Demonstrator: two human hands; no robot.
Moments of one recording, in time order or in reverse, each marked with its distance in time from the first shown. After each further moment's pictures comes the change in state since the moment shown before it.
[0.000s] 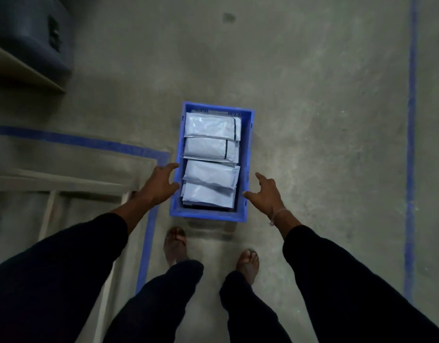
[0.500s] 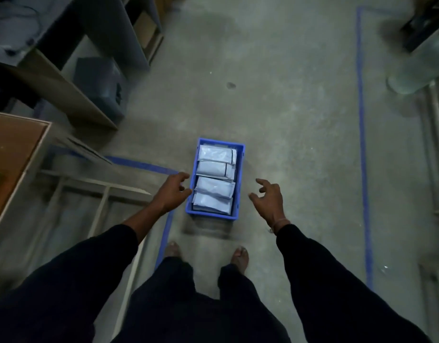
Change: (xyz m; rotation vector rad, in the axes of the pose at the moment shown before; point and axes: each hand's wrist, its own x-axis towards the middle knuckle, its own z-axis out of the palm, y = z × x) left_hand -0.299 0.143 -0.115 -0.108 0.153 0.140; right_hand -0.292 -0.093 -0.131 0.104 0.278 -0.239
